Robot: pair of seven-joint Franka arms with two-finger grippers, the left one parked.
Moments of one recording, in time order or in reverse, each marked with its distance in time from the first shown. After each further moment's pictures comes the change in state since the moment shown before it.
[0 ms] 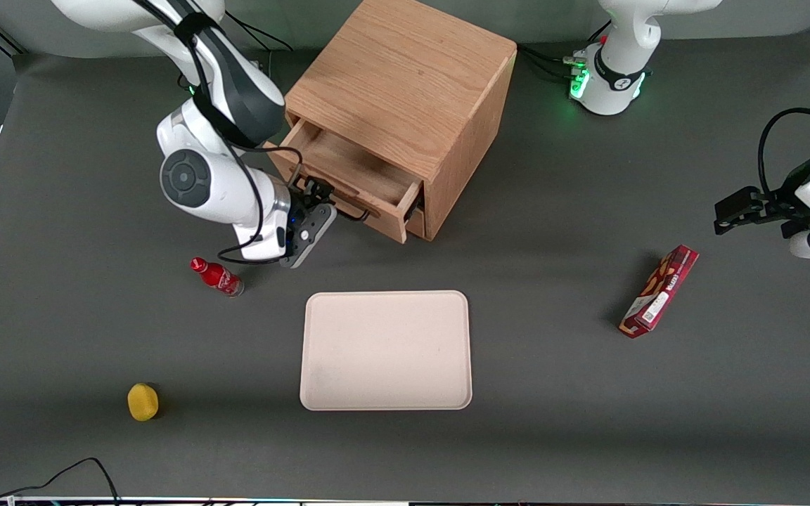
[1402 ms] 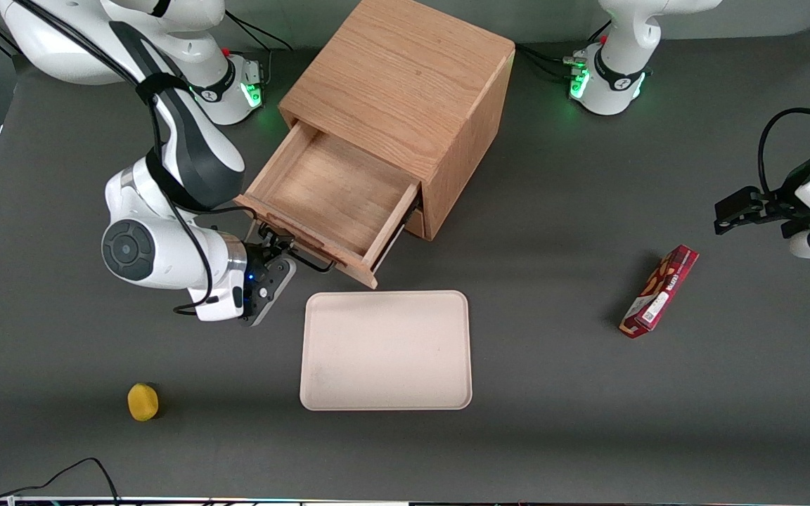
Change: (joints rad) arm 0.004 0.193 -0.096 0.293 -0.112 -0.134 -0.118
